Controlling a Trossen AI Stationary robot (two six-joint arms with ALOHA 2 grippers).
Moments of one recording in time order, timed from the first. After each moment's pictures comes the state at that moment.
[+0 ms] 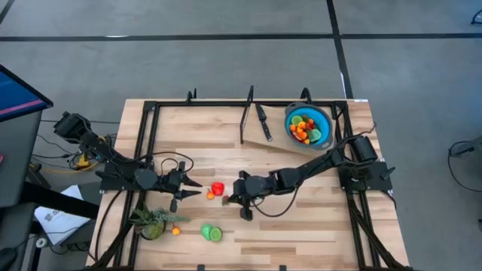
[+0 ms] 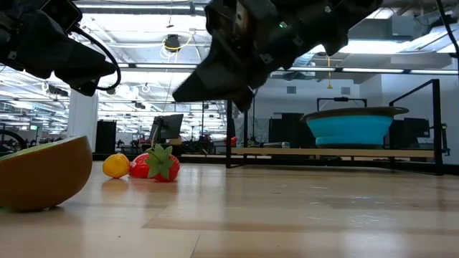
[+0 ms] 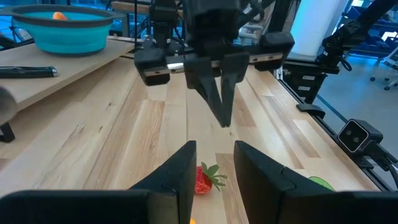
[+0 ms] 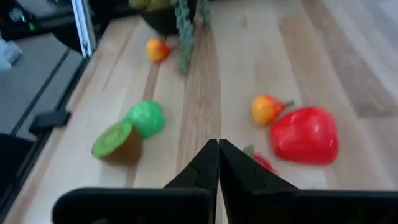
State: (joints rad) left arm -0.55 0.94 0.08 0.66 -0.47 -0.21; right arm 0.25 1.95 1.13 0.27 0.04 0.31
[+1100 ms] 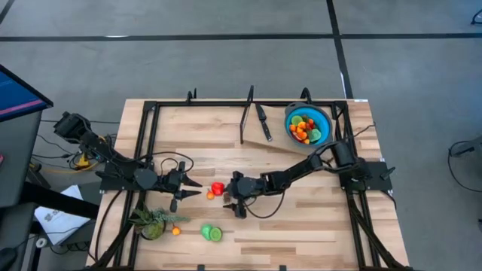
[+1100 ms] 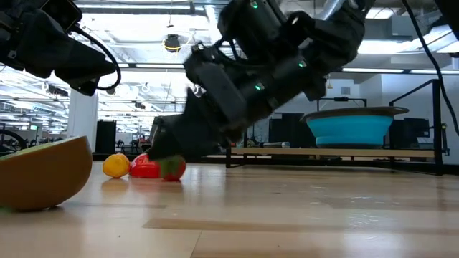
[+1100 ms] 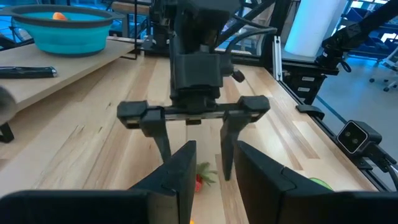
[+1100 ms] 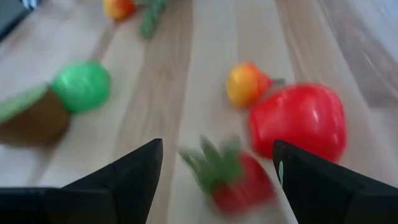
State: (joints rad) left arm -0.55 0.94 0.08 0.66 -0.47 -0.22; right arm 0.21 2.16 1.18 0.41 0.04 0.17
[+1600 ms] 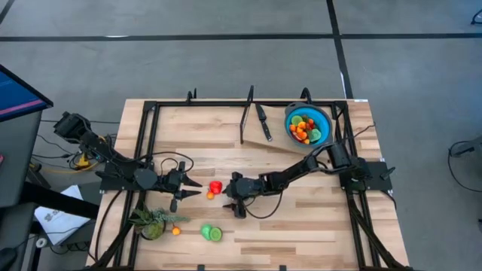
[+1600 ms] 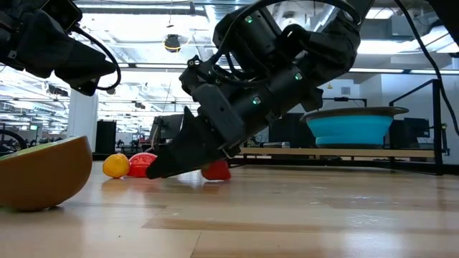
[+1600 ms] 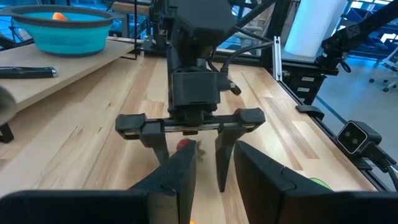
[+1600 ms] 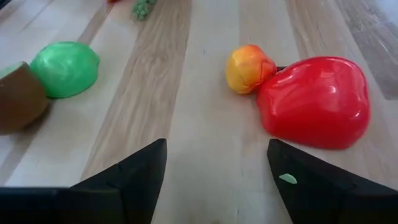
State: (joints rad) left arm -0.55 0.94 0.08 0.66 -0.47 -0.22; right arm 0.20 2.22 1.19 0.41 0.02 0.15
